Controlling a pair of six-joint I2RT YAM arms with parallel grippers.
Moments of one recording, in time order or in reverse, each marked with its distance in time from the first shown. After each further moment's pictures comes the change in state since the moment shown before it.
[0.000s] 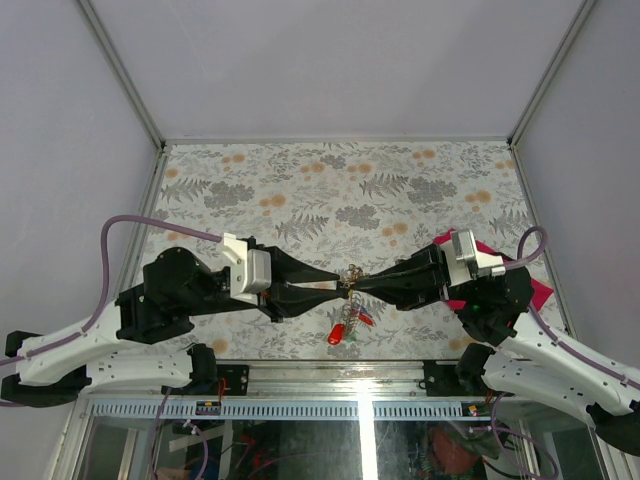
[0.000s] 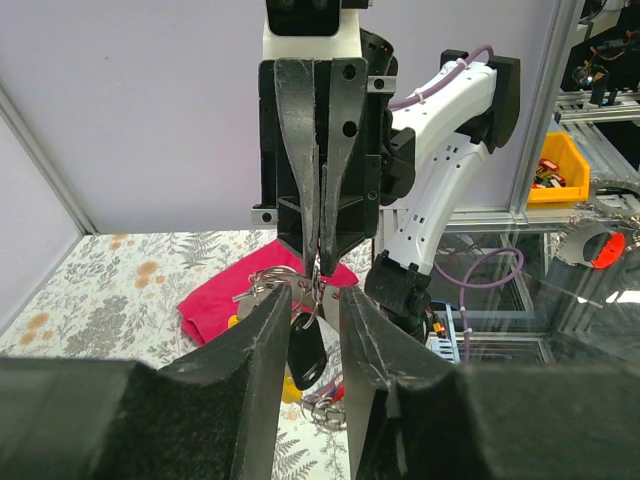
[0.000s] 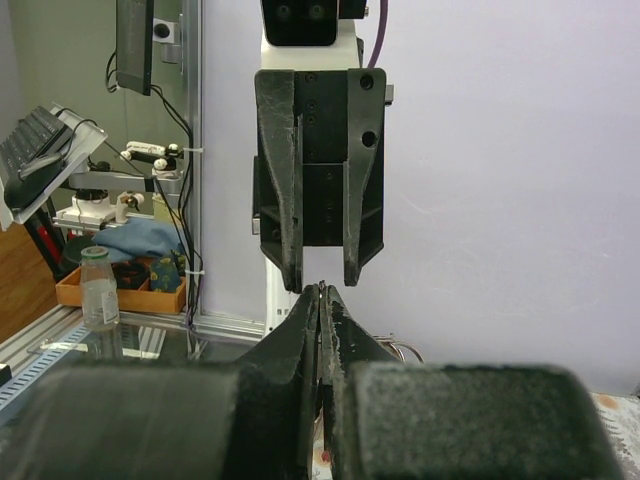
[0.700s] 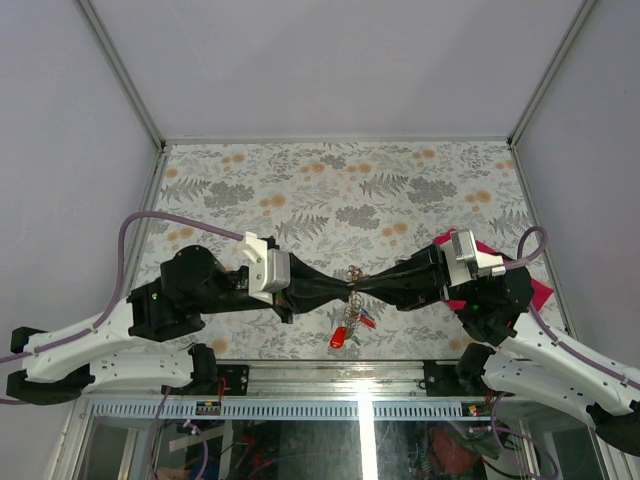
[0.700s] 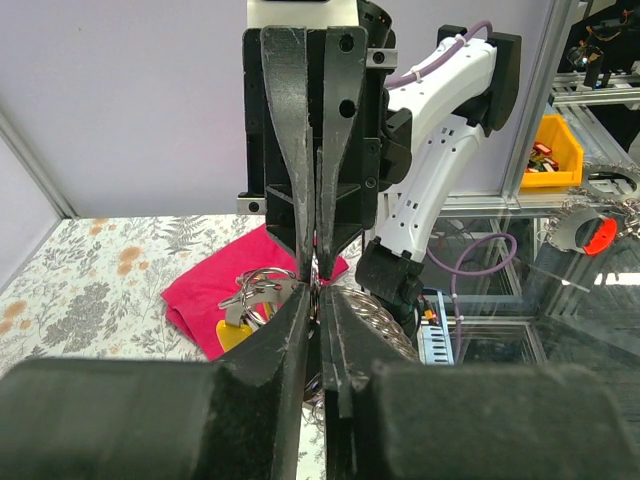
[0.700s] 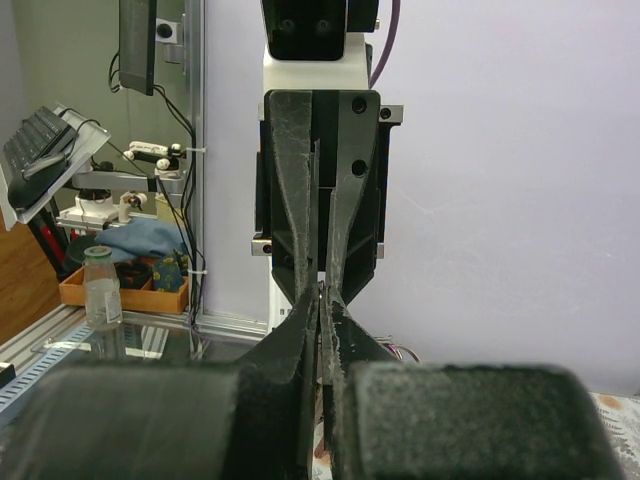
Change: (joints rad) left arm 0.000 0.045 -0.001 0.000 0.029 -0.017; right arm 0.000 -0.001 0.000 0.001 -0.003 0.004
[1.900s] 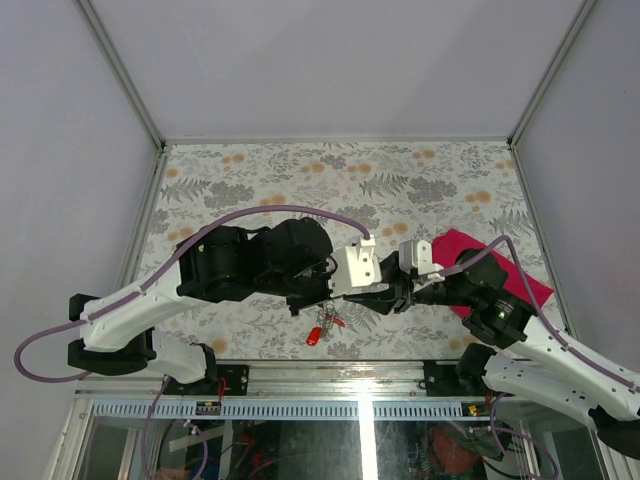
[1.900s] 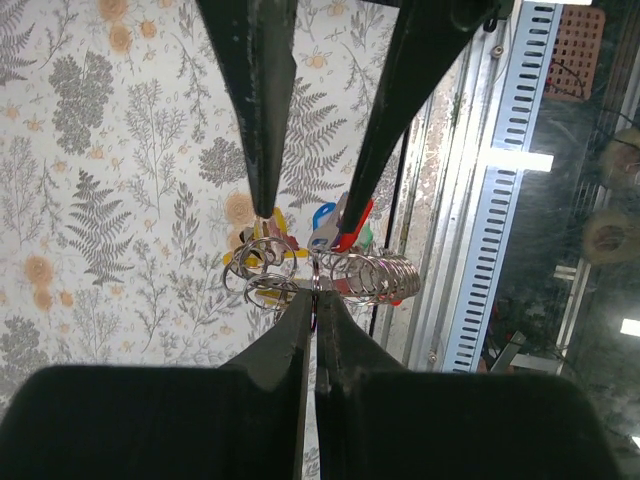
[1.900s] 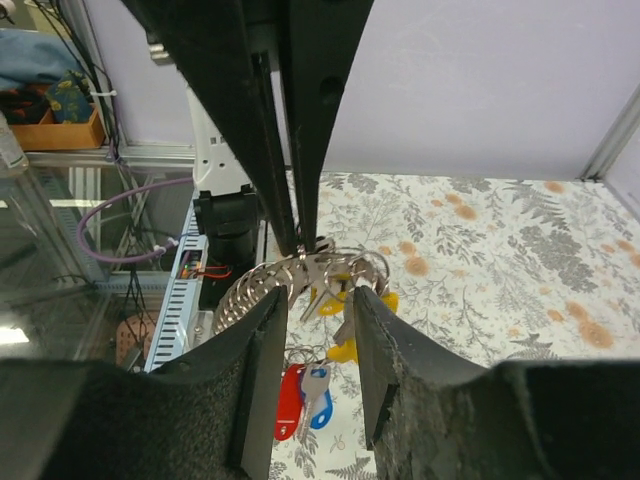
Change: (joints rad) left arm 0.000 0.542 0.759 -1.188 -0.216 0.136; right arm 0.000 -0.047 0.036 -0.649 0.100 -0.363
